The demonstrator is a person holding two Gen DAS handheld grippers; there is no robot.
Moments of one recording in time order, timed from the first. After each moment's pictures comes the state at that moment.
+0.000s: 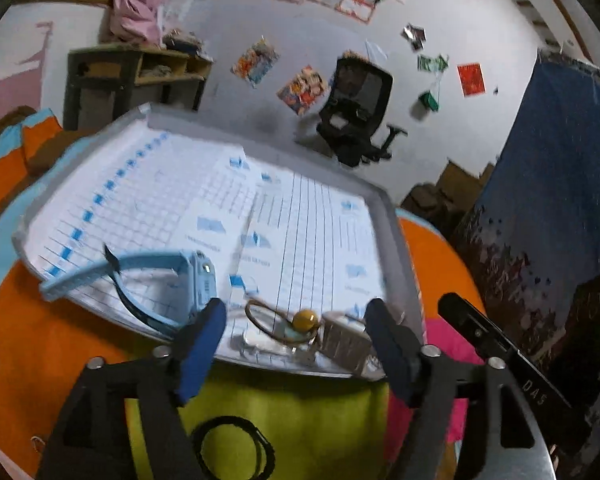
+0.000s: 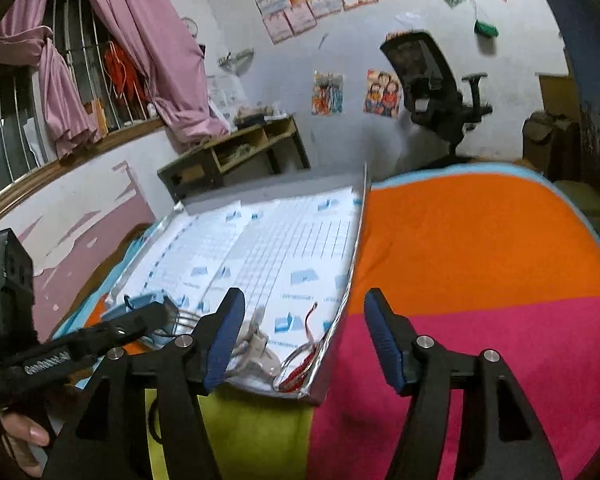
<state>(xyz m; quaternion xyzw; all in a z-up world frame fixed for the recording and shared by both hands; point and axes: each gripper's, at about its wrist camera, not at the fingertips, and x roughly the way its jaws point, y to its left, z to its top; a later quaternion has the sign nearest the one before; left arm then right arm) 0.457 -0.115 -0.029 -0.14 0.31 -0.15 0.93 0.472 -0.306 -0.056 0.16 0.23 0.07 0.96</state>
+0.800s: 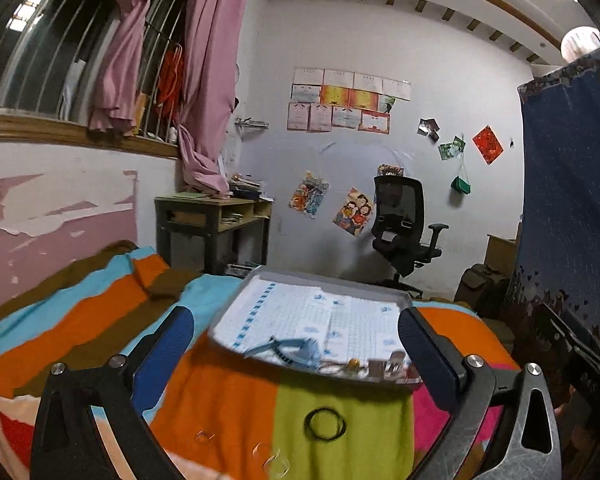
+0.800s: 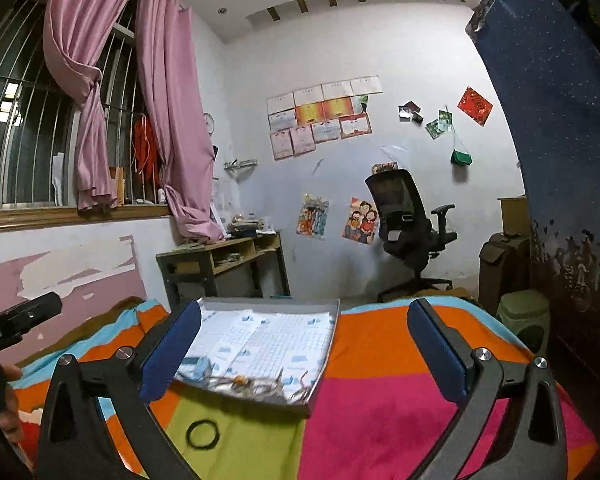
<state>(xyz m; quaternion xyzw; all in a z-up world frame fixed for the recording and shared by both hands) 0.248 -0.065 0.071 -0.05 0.09 0.00 0.99 0.278 -0.297 0.043 0.10 0.03 0.00 0.99</state>
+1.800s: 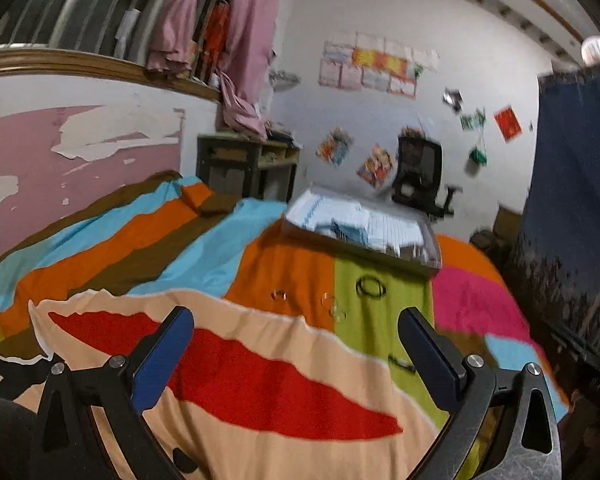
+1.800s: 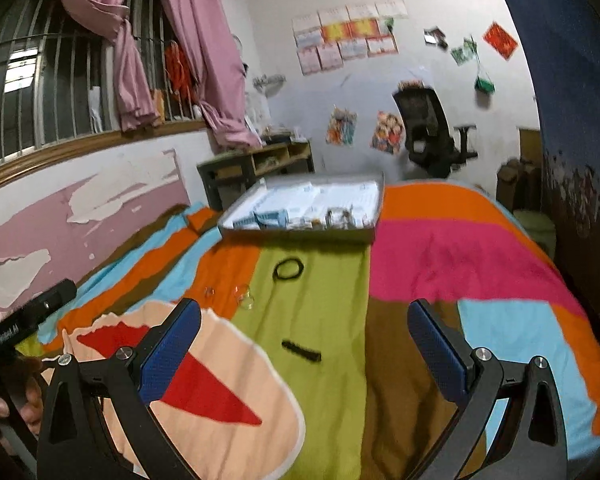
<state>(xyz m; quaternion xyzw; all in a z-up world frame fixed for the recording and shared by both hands) 0.101 0.010 -0.006 -0.08 0.20 0.02 0.98 0.137 -0.238 -0.024 0.10 0.20 0.06 0.97</state>
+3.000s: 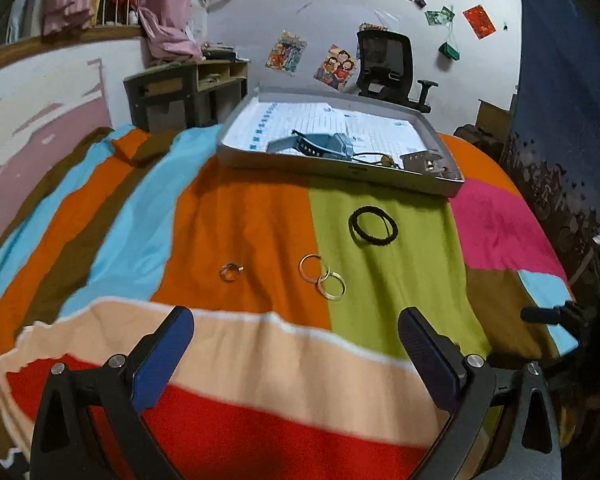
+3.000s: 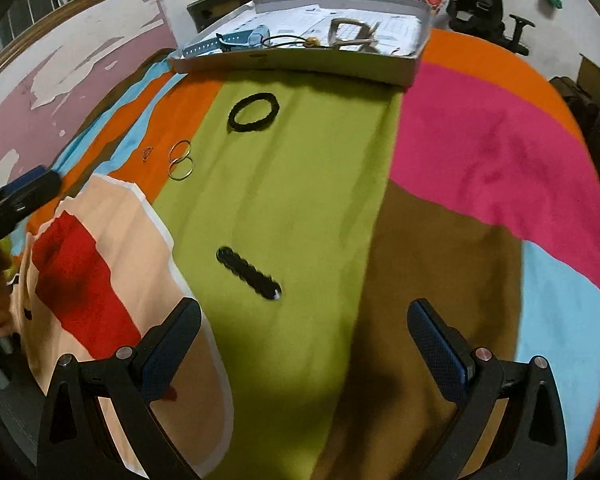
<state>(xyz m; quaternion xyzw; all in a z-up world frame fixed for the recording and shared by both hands) 0.272 -0.019 -0.051 0.00 0.35 -0.06 0.93 0.300 -0.224 -0.117 0.03 0.47 0.12 0.87</state>
